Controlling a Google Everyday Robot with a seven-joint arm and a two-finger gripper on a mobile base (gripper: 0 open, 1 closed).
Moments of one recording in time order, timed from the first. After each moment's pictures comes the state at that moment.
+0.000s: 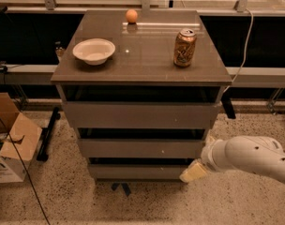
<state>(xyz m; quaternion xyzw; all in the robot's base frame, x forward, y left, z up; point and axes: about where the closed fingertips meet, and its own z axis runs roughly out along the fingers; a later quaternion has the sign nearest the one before) 0.513 -0.211 0.584 -0.41 0.87 0.03 0.28</state>
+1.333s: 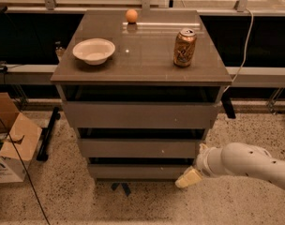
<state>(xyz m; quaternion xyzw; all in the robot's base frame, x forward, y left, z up) 0.516 -0.197 0.530 -0.42 0.86 0.08 0.28</state>
